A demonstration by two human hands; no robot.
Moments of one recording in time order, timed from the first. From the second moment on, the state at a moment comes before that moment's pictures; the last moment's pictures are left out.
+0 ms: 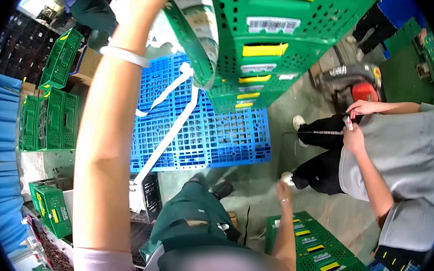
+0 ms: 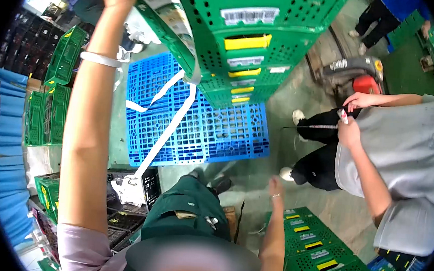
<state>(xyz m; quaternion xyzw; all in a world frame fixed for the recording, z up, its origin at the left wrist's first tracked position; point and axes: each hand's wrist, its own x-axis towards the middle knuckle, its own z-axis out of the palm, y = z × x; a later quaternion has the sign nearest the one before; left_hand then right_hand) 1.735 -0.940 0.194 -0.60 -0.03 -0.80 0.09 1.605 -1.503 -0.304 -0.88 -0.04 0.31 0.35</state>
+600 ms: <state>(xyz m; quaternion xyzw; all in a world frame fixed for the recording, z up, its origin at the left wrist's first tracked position) 1.739 -0.969 0.180 -0.63 -0.04 -0.77 -0.09 1.712 -1.193 0.231 -0.70 -0.48 -0.34 0.41</state>
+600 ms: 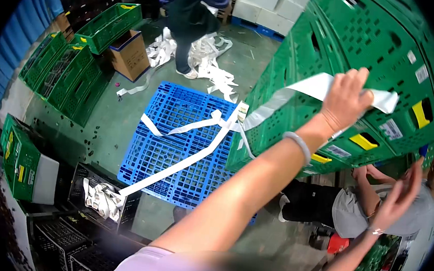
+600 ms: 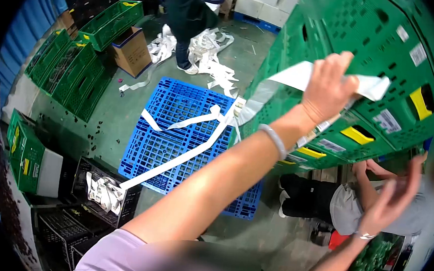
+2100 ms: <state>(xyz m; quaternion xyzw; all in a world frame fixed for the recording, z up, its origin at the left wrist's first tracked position) 0.998 -1.050 -0.252 -0.31 -0.70 -0.39 -0.52 1.767 -1.008 0.283 -0.65 -0.34 -0.67 0.08</state>
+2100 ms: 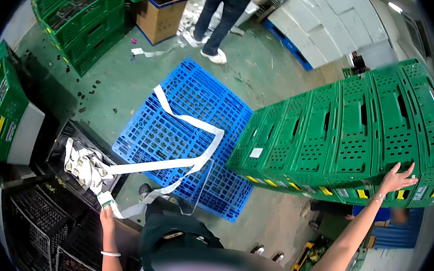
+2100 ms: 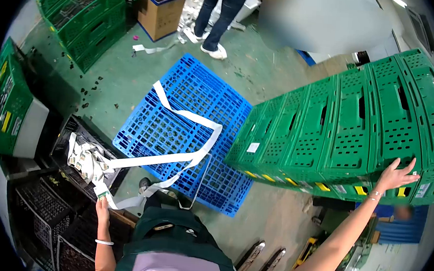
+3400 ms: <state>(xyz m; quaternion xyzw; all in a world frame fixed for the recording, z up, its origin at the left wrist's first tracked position) 1.348 -0.875 -0.205 -0.72 -0.25 -0.20 -0.61 1.778 -0.996 0.268 -0.65 -0.27 -0.69 0.17</state>
